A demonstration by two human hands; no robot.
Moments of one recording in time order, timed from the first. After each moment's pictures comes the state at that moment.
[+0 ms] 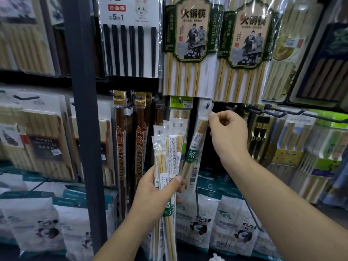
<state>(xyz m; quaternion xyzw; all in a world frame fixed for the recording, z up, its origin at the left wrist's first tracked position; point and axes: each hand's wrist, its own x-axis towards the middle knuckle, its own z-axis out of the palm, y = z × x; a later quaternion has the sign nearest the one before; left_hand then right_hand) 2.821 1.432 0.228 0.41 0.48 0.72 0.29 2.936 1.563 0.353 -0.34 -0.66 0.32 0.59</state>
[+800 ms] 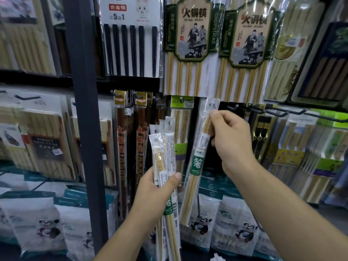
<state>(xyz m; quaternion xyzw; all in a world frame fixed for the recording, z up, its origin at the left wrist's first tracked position) 2.822 1.432 0.231 0.40 0.47 0.73 0.28 2.941 1.538 0.355 -0.28 -0.65 0.41 0.57</state>
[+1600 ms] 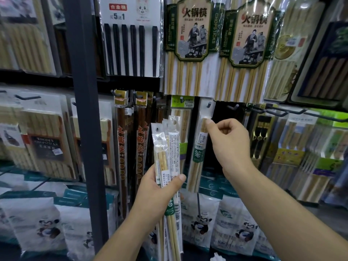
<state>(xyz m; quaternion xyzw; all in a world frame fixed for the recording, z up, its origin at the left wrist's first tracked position) 2.823 1.429 0.236 0.43 0.49 0.71 0.26 2.941 1.552 0.335 -0.34 -0.65 0.33 0.59</state>
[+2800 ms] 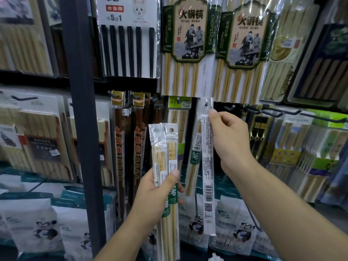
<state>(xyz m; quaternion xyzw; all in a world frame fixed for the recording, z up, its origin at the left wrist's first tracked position) 2.829 1.430 0.236 0.40 0.43 0.74 0.32 2.944 1.545 0.355 -0.27 -0.66 0.41 0.57</state>
